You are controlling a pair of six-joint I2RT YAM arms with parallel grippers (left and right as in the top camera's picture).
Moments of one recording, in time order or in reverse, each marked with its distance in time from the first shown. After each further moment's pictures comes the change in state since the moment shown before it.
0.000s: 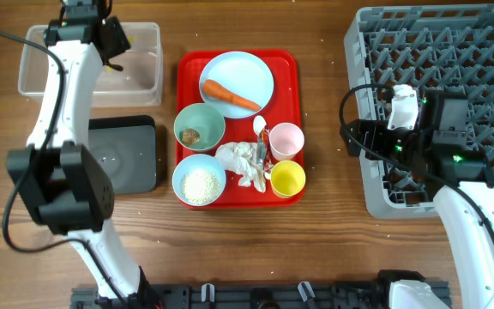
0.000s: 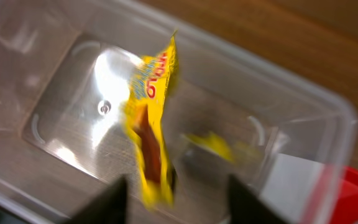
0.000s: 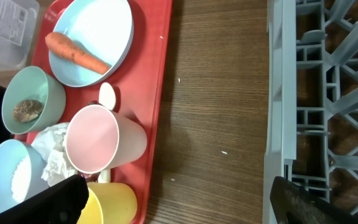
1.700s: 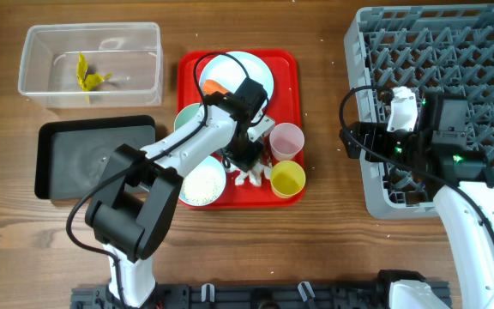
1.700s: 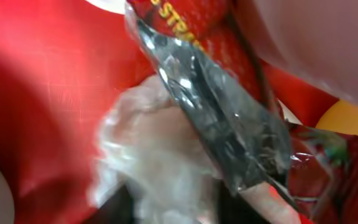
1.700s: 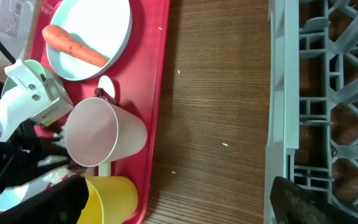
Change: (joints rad) left arm -0.641 -0.082 -0.495 -0.079 0.357 0.436; right arm 0.000 0.000 0.000 -0.027 0.000 0.000
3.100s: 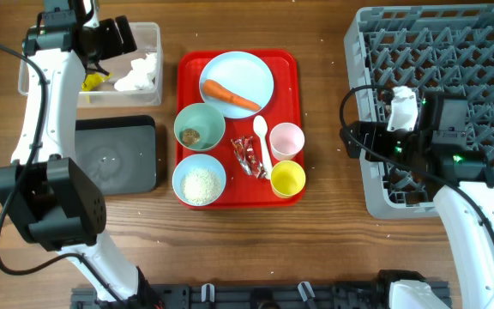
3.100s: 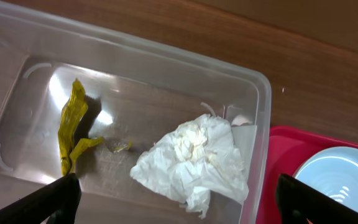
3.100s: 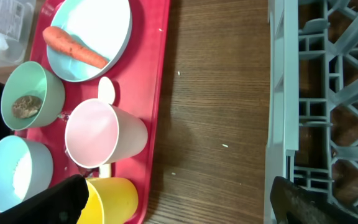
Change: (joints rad) left arm 0.690 -0.028 0.431 0.107 -0.101 -0.267; right arm 0.000 0.000 0.000 0.005 0.000 0.003
